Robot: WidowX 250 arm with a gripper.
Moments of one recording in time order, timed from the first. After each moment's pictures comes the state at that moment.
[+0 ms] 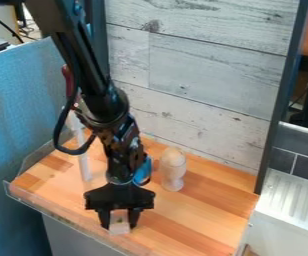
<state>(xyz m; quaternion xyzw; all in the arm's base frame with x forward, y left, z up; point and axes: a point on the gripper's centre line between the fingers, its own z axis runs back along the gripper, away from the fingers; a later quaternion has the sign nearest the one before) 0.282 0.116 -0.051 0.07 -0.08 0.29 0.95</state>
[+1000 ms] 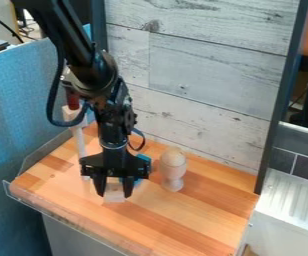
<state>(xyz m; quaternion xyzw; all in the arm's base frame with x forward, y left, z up) 0.303 0.133 -0.009 0.06 -0.09 0.25 0.96</state>
